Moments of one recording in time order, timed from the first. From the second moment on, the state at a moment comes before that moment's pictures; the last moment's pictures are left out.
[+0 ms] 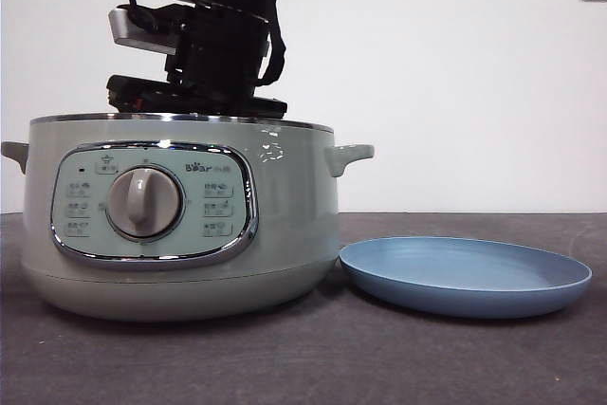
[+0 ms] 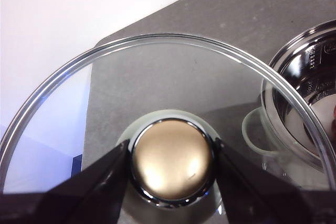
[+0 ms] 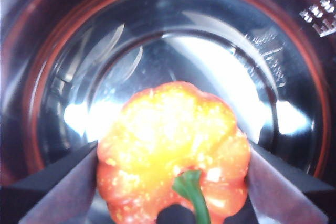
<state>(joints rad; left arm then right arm) -0.50 0.84 1.30 -1.05 -0.59 0.12 0.88 2.15 1.91 -0.92 0.03 -0.15</state>
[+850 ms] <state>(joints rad) -0.50 0.84 1.30 -0.96 -0.45 0.12 0.42 1.59 1.78 -1.35 0.04 0.00</state>
